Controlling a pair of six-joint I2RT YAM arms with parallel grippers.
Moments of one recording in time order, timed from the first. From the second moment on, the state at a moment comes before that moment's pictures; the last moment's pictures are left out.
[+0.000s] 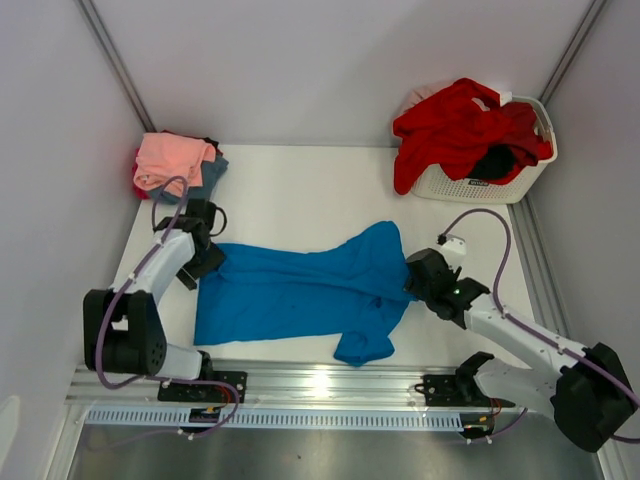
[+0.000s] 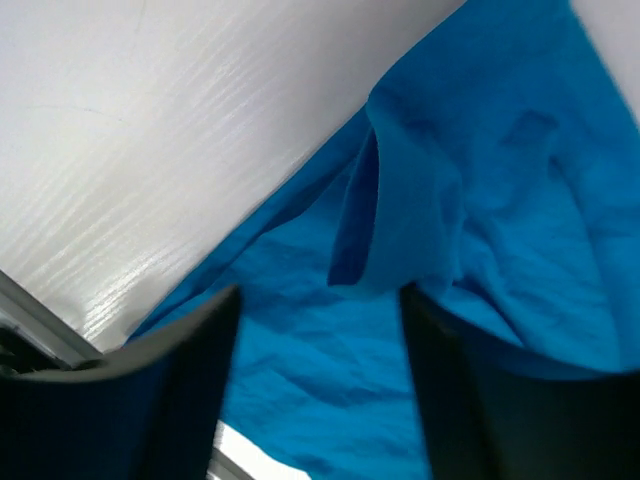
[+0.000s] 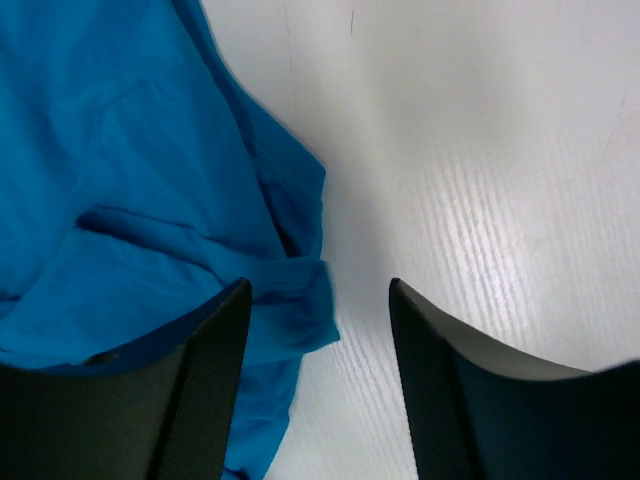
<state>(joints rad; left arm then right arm) -0.06 1.43 0.96 -0.91 -0.39 -0.91 0.63 1.08 0.58 -0.47 0.51 0.84</state>
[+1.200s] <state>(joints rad) 0.12 1.71 1.13 -0.75 -0.15 -0.87 0.47 1.79 1.01 -0.05 0.42 0.51</state>
